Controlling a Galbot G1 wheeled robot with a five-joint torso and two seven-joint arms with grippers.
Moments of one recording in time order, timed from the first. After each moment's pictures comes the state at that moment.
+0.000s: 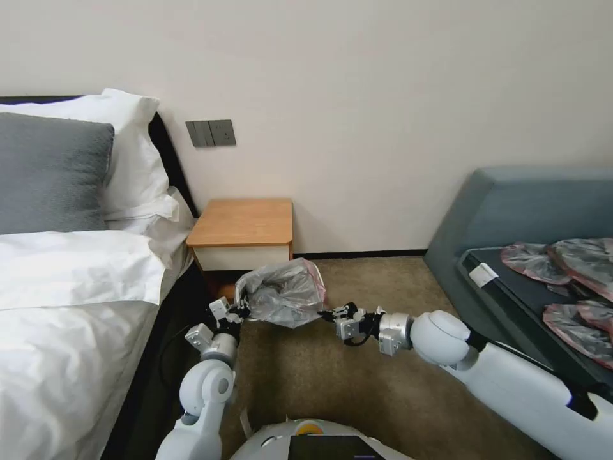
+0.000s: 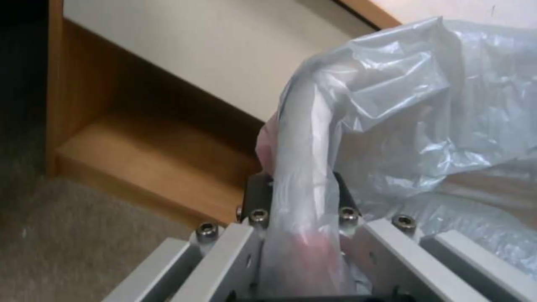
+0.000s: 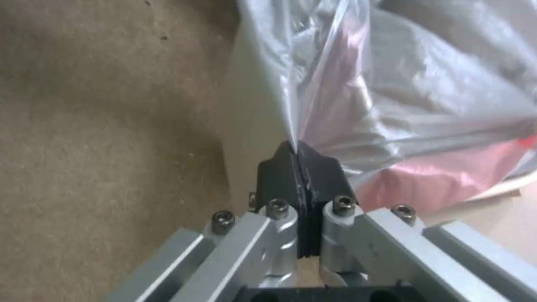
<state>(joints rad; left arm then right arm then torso) 1.50 -1.50 -0.50 -2.17 -0.67 0.34 -0.28 -0.94 0.54 -0.08 2.15 -0.21 -0.05 -0.53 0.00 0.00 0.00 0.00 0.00</state>
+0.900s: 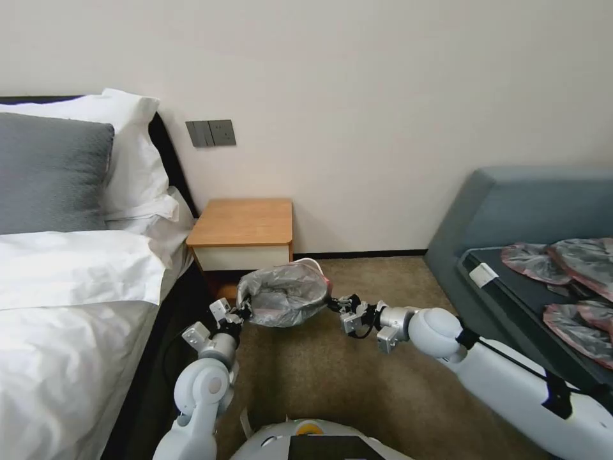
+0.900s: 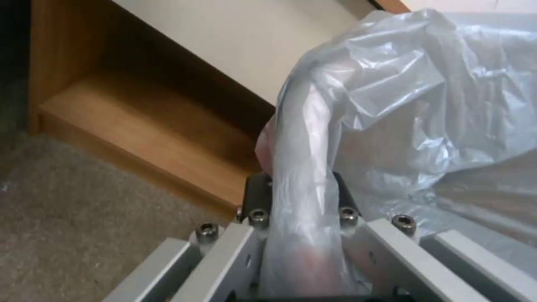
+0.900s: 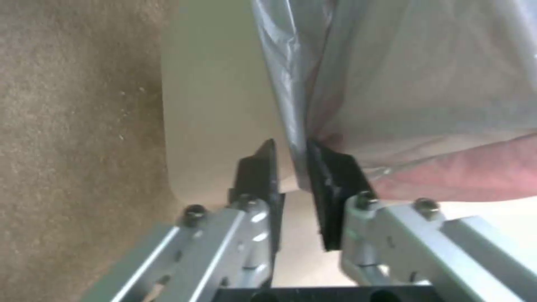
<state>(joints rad) 1.50 -1.50 -0.52 -2.20 -0.78 0.42 -0.32 -0.95 0.59 -0.04 2.06 -0.48 0.08 -0.48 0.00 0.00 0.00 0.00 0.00</state>
